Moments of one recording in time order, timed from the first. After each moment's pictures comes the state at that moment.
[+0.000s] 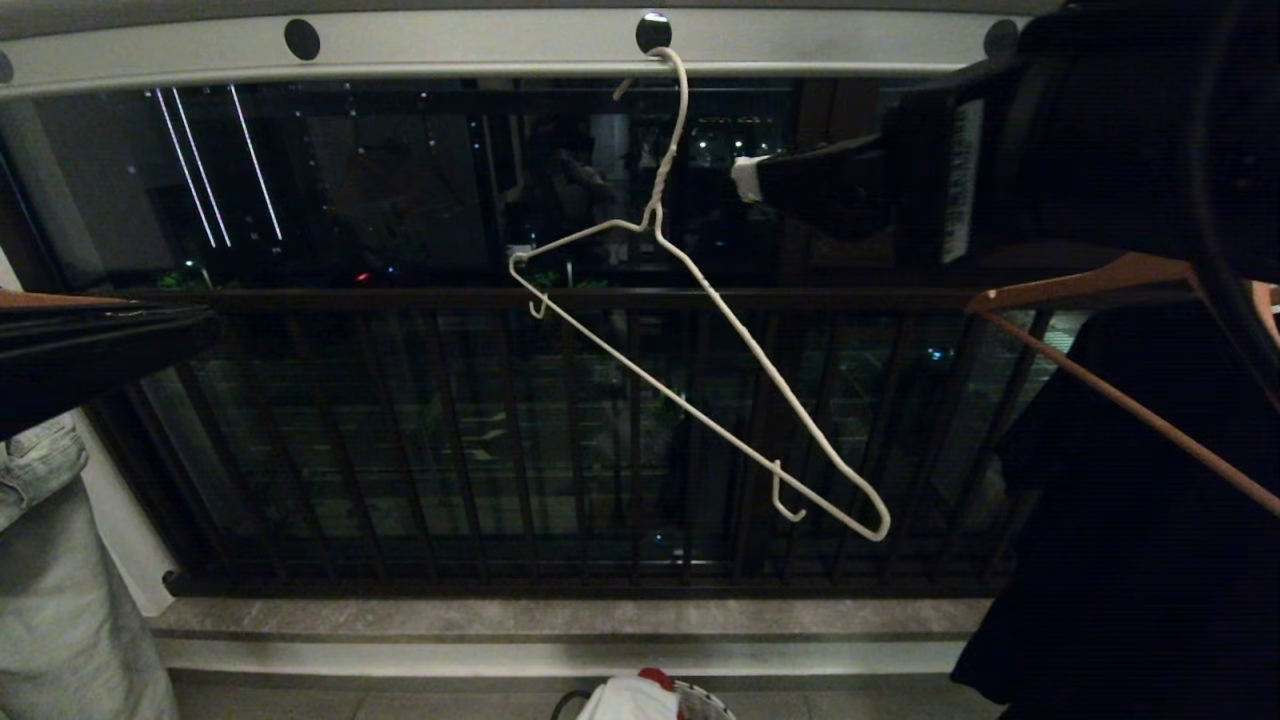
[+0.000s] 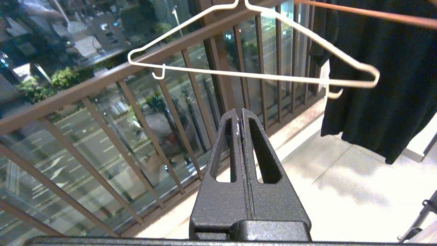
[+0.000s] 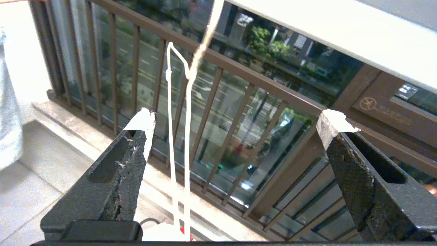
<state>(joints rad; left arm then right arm) -0.60 0.90 -1.00 0.10 -0.06 0.16 0.96 1.48 -1.51 0.08 -0.52 -0.19</state>
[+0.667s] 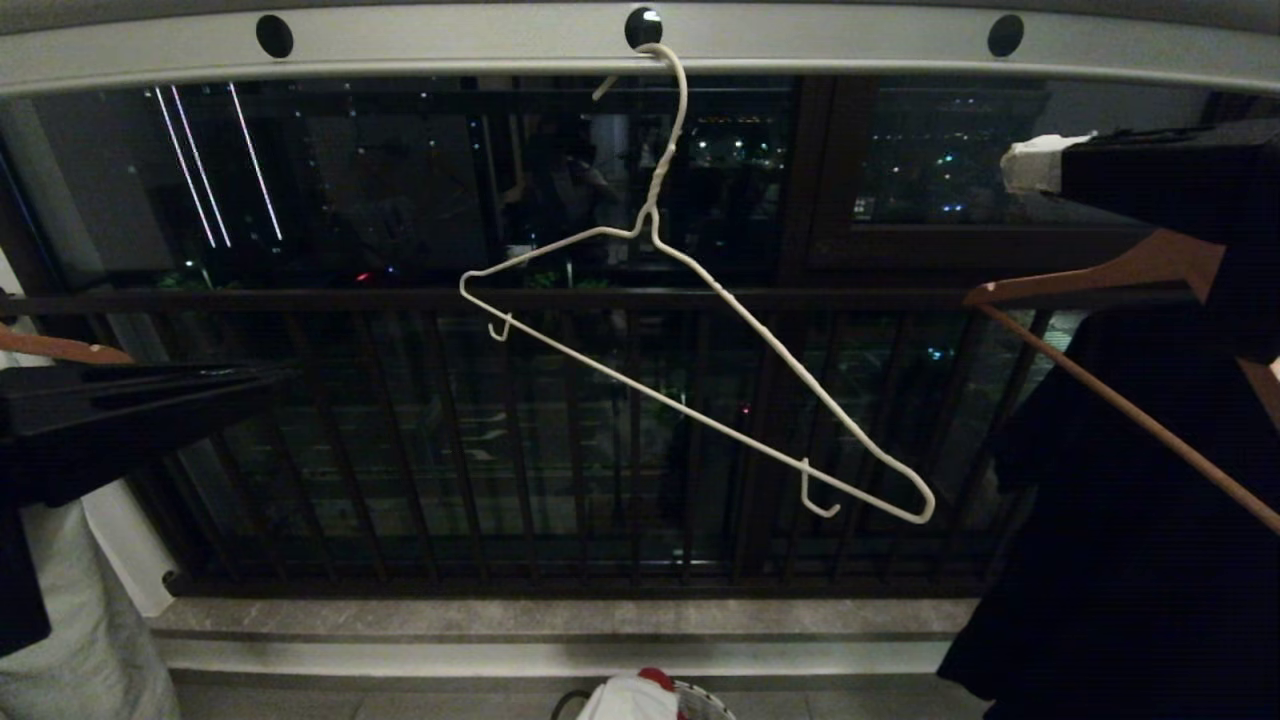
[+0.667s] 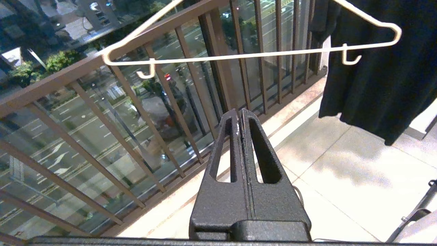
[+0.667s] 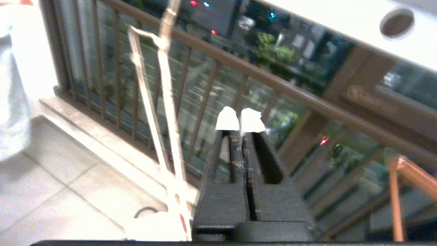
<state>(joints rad) -0.60 0.93 -0.95 0.10 -0.06 0.18 0.93 1.25 -1.31 0.09 -0.48 -0.19</state>
